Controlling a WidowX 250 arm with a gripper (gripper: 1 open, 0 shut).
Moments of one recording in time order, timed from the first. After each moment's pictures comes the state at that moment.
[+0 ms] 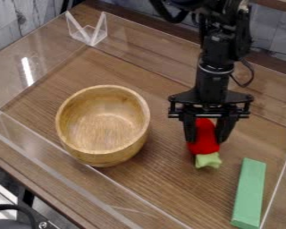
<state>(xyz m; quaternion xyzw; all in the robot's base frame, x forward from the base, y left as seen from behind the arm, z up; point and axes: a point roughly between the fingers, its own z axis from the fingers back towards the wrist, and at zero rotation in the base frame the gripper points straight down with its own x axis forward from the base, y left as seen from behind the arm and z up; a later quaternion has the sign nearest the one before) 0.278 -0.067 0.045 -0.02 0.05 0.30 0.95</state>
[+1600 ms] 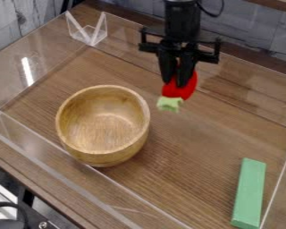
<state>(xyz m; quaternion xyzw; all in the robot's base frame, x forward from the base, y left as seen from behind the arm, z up) 0.285 -0.010 0.114 -0.05 0.03 0.07 1.00</state>
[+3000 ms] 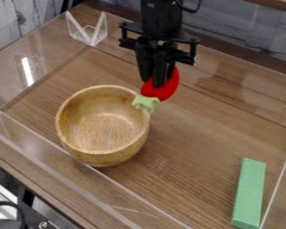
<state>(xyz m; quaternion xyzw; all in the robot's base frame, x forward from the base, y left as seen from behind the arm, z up) 0.269 0.006 0.117 -0.05 0.02 0.01 1.00</state>
